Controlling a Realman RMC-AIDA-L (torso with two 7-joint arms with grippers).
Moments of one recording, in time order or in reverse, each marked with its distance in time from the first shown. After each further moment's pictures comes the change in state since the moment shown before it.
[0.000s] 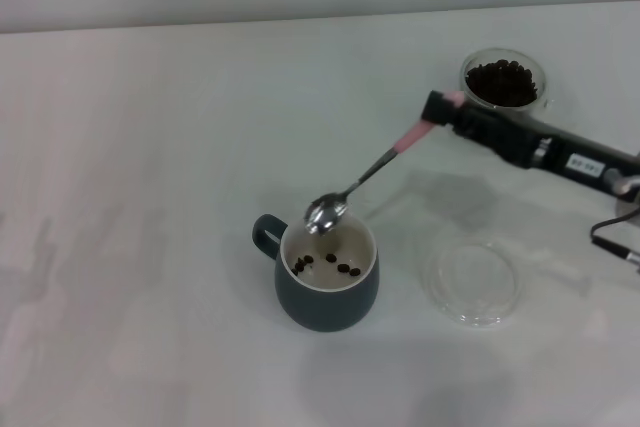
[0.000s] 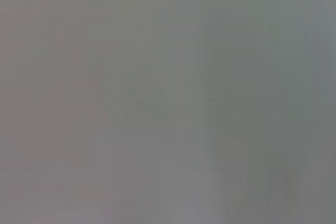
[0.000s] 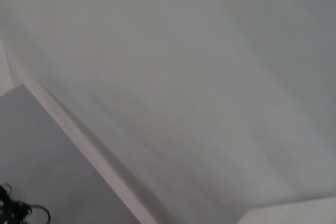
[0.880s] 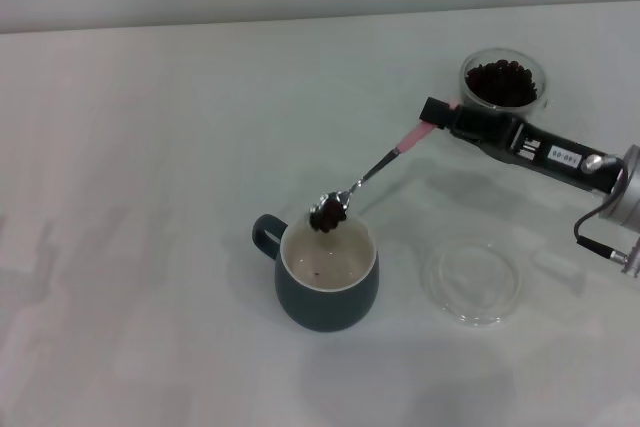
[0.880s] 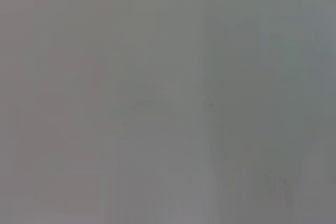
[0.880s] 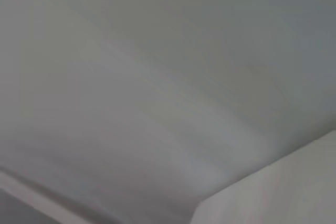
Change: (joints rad) left arm 0.010 0.001 0.000 0.018 0.000 0.013 0.000; right arm 0.013 0.012 0.044 0.017 -0.046 -0.184 0.247
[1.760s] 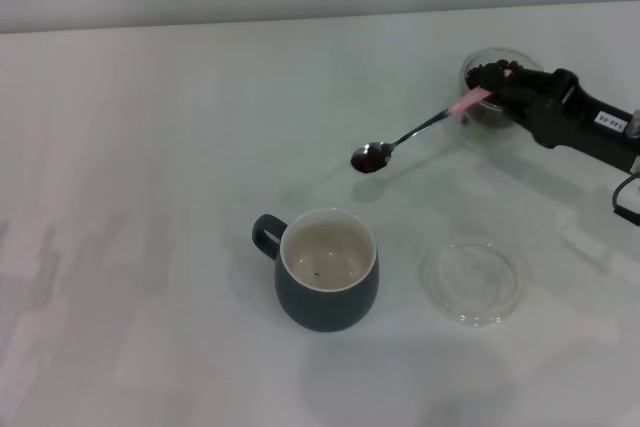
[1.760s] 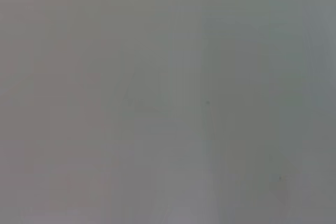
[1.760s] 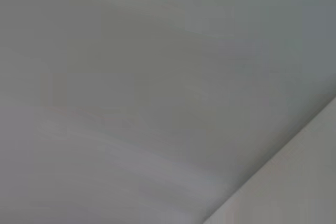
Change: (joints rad) left arm 0.012 -0.004 0.005 0.008 0.007 0.000 0.000; right arm -0.047 0.002 0.043 -0.114 0.006 -0.099 0.331
